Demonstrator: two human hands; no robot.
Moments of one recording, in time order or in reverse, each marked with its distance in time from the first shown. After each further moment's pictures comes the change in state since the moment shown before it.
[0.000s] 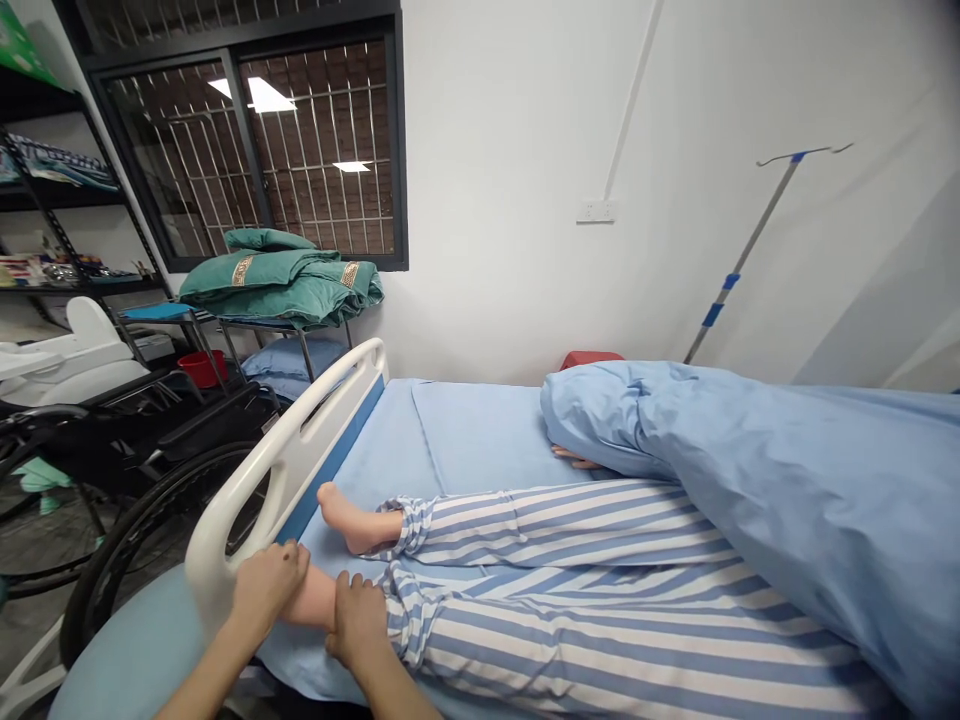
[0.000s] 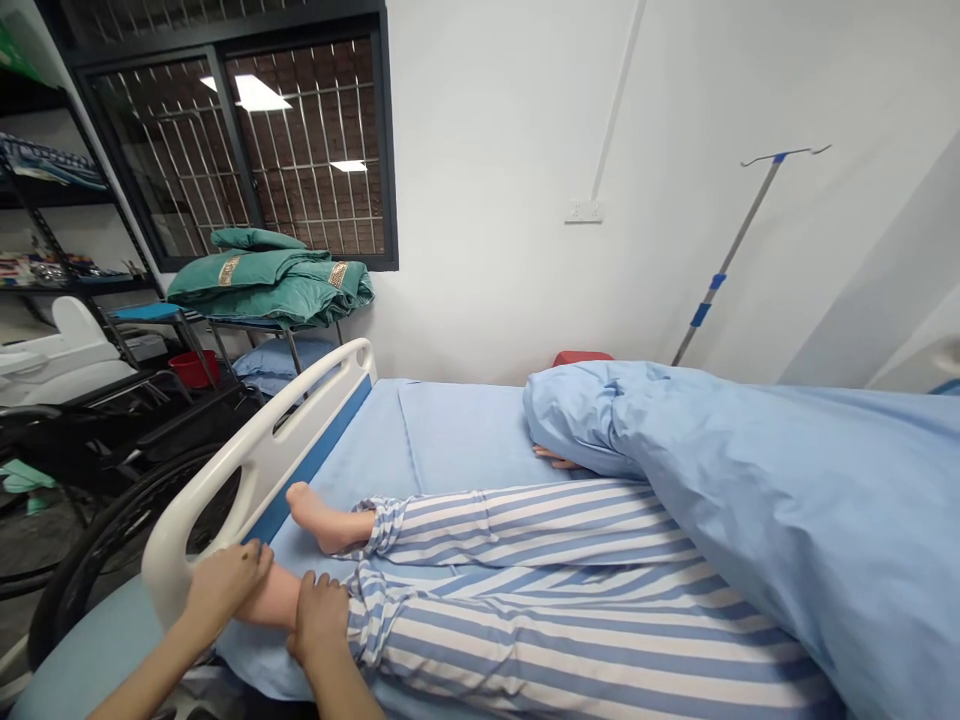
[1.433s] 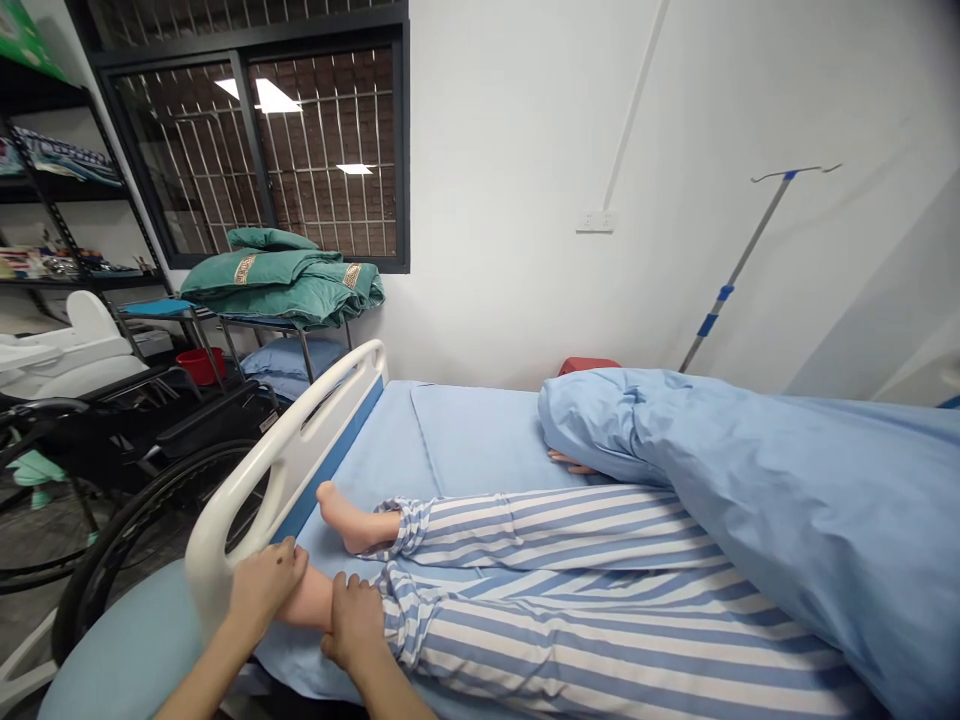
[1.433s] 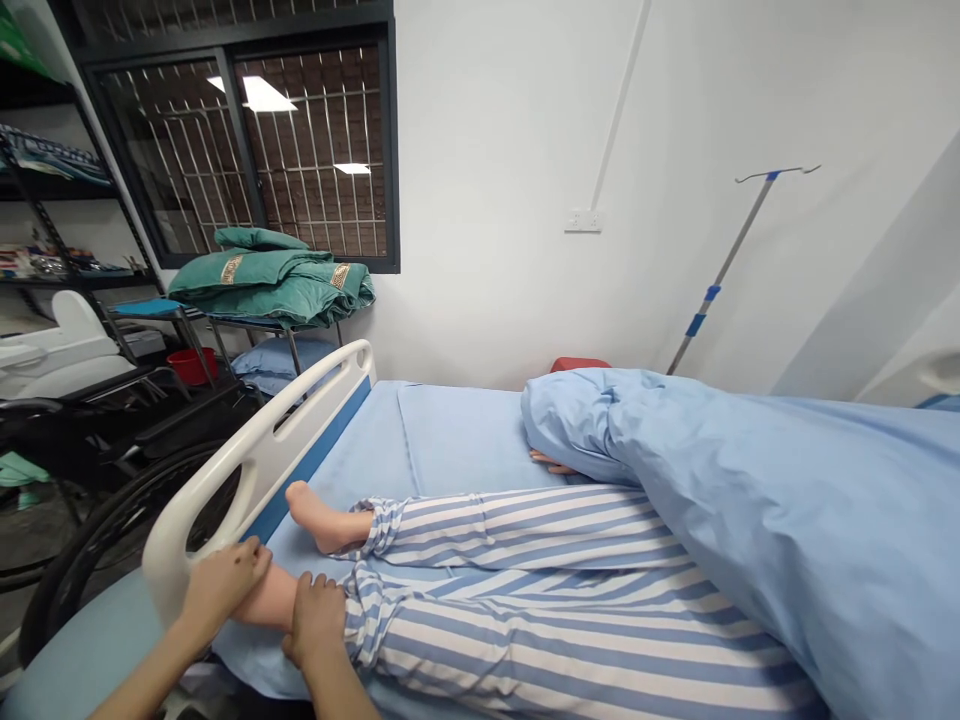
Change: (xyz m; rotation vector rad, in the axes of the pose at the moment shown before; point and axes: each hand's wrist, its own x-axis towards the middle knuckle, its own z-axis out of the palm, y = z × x) left_hand -0.007 0.001 -0.001 -0.152 0.060 -0.106; right_hand -0.002 0.000 0.002 -0.026 0.000 -0.015
